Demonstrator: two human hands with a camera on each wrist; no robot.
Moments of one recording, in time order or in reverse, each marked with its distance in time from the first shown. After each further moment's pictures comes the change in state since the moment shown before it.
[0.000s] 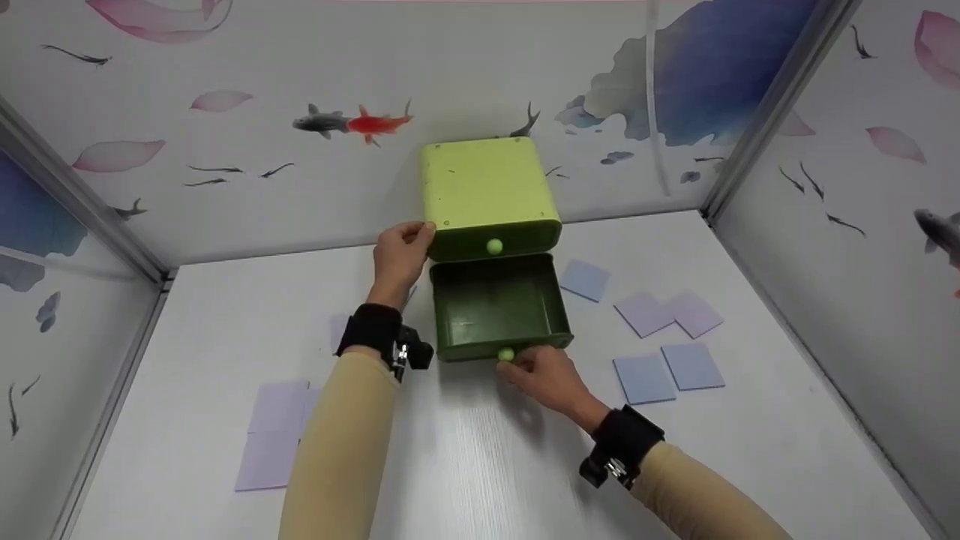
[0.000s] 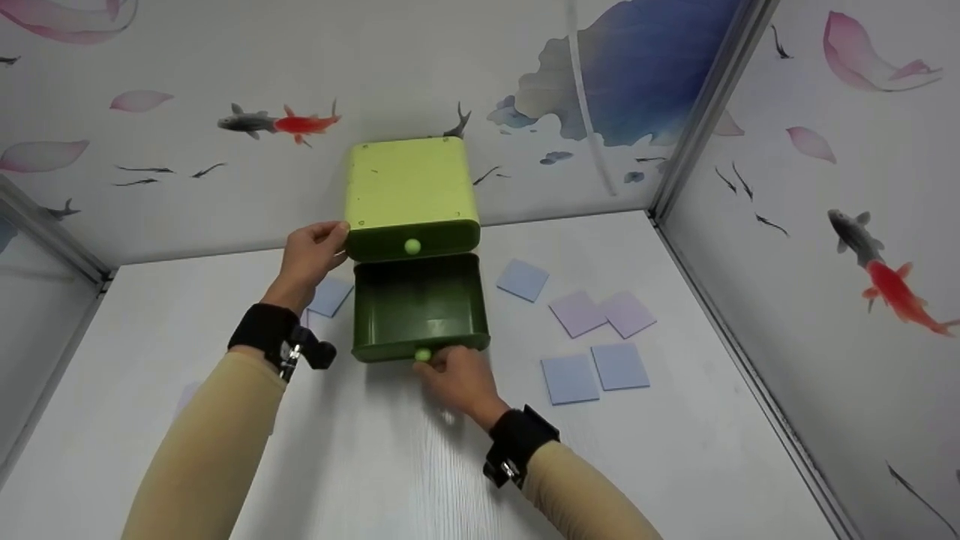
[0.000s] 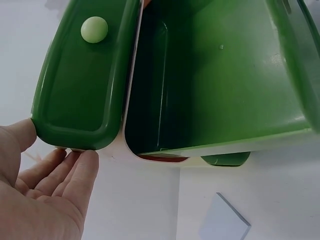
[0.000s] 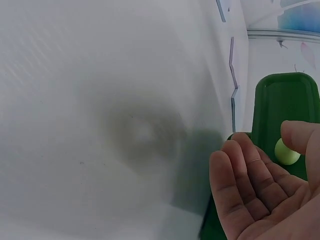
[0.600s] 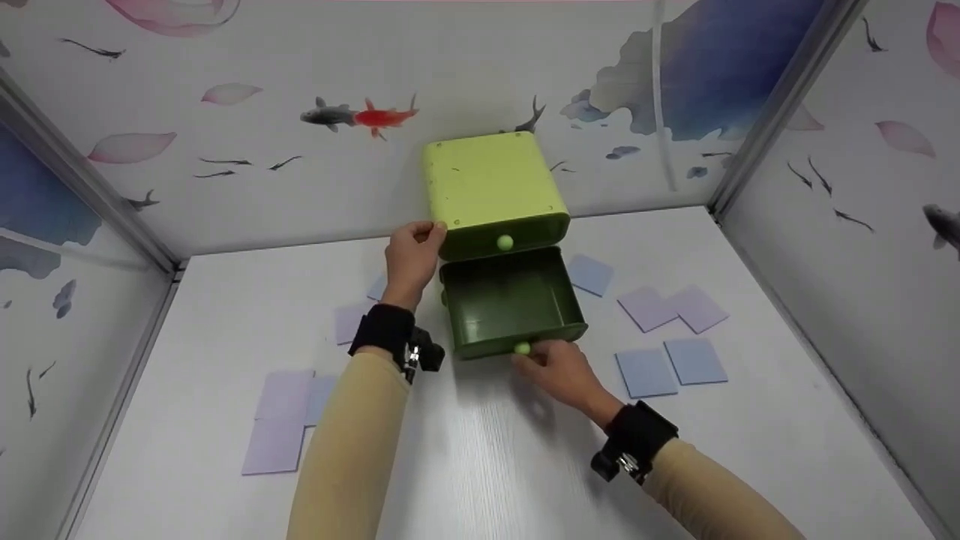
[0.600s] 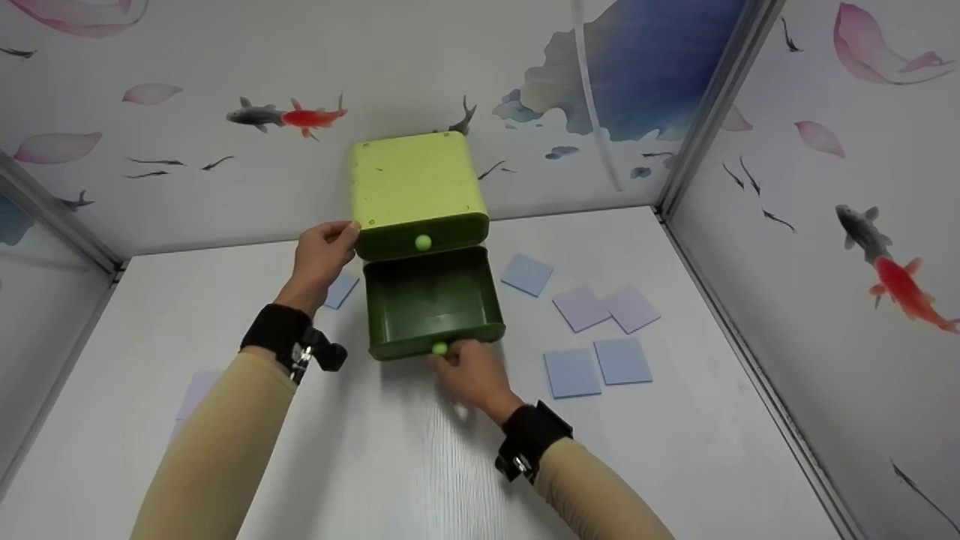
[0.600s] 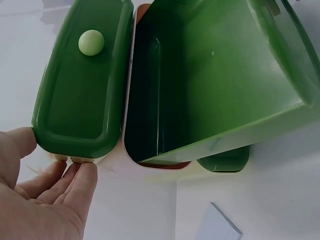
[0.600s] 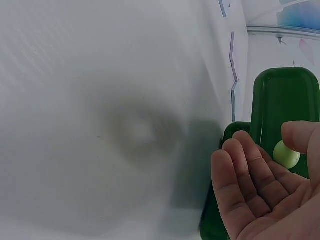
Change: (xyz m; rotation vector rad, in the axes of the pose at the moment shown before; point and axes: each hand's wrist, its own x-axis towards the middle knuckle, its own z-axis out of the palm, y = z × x) left_hand -0.017 -0.002 0.011 0.040 0.044 0.024; right_hand -0.006 0.008 -0.010 -0.036 0.040 0.017
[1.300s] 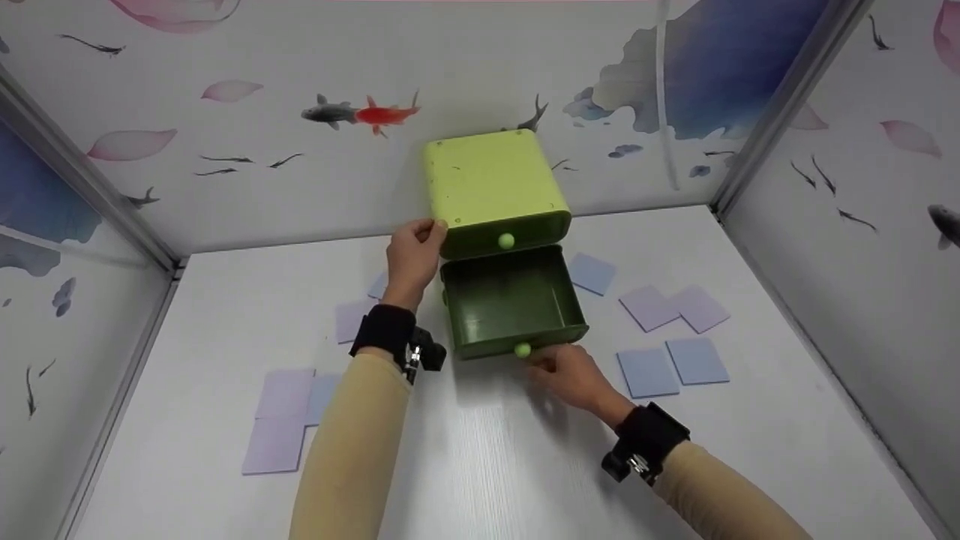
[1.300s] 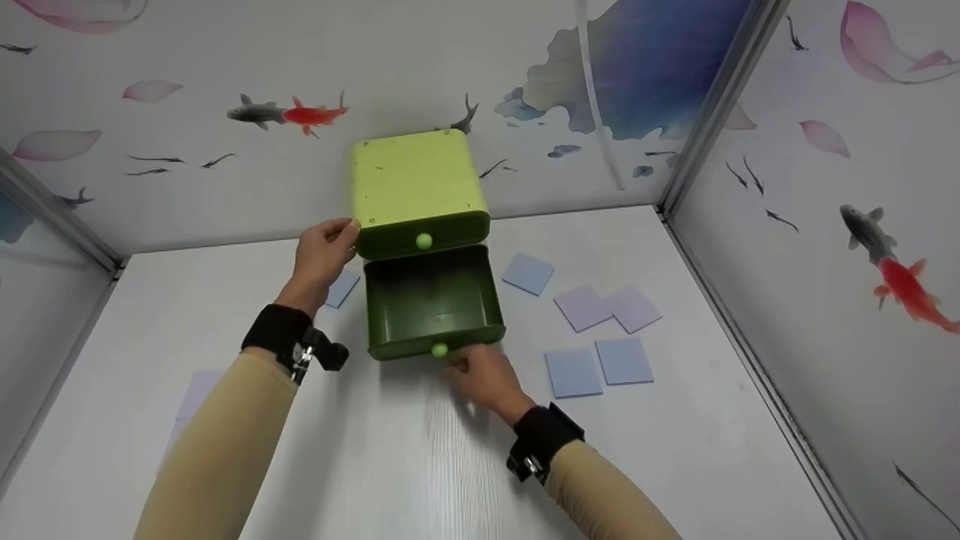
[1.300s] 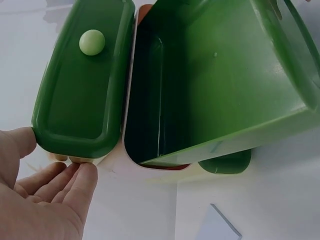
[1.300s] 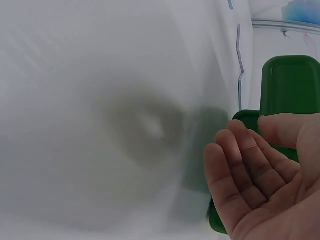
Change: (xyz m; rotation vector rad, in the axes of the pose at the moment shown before) left_hand 0.001 -0.001 -0.002 -0.007 -0.015 -0.008; right_hand -0.001 0.016 -0.006 -0.068 -0.094 -0.017
